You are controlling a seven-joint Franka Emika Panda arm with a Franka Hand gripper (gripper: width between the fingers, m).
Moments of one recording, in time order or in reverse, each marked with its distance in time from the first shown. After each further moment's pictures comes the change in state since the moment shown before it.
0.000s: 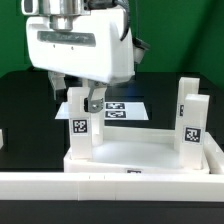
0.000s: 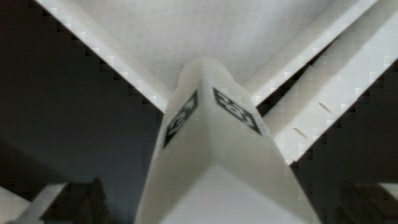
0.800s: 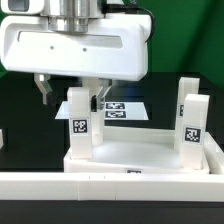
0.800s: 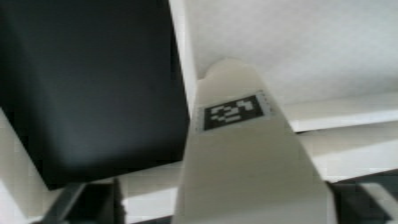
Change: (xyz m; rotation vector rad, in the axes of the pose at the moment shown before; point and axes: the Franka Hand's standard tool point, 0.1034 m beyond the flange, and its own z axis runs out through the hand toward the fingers) arm 0.001 0.005 0.002 -0.033 0.008 -0.526
